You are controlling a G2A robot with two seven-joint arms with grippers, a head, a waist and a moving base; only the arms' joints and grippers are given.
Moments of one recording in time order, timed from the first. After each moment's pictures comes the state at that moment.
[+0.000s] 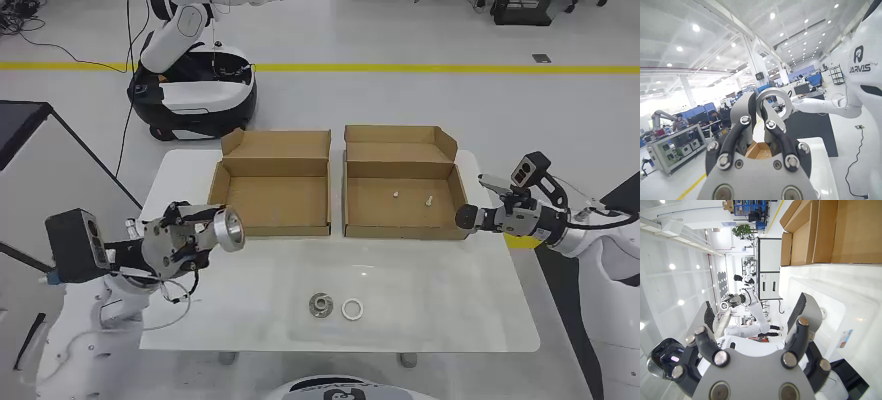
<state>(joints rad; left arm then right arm) 1.68 -1.12 -1.67 -2.11 1.10 -1.01 0.51 -1.54 -1.00 1.86 -1.74 0.51 0.35 1.28</state>
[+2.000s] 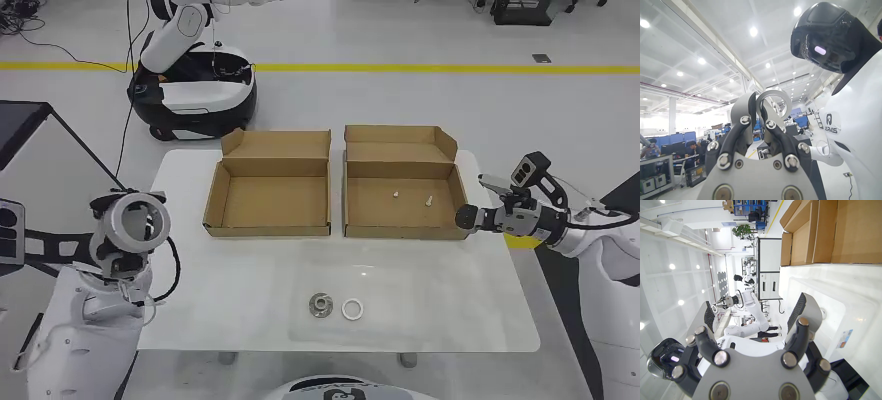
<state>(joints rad) 1.63 -1.05 -1.65 -2.13 0.77 -1.01 0.55 -1.54 -1.00 1.86 -1.74 0.51 0.35 1.28</state>
